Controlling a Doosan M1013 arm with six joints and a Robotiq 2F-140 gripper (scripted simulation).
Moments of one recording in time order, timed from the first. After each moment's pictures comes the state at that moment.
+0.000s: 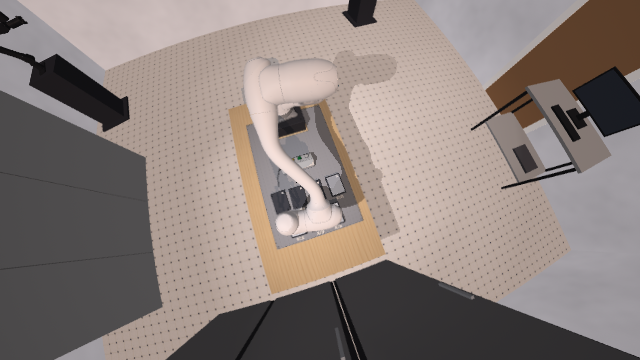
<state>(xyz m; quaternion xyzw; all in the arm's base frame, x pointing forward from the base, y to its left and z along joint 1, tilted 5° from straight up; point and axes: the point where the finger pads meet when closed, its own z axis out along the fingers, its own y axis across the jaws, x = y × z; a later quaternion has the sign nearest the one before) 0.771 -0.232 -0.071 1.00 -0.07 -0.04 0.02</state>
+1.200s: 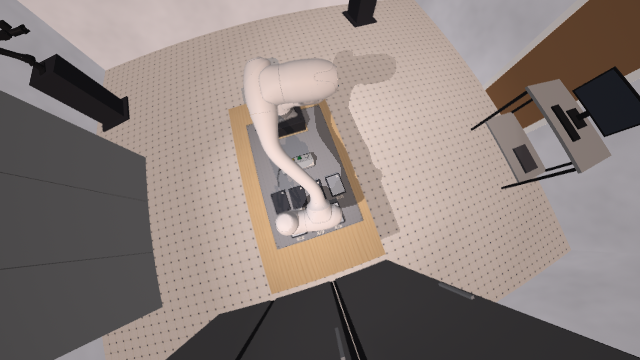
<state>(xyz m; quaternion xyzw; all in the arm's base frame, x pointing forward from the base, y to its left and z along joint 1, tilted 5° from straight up) 0.771 -0.232 -0.071 1.00 -0.07 -0.04 0.02</state>
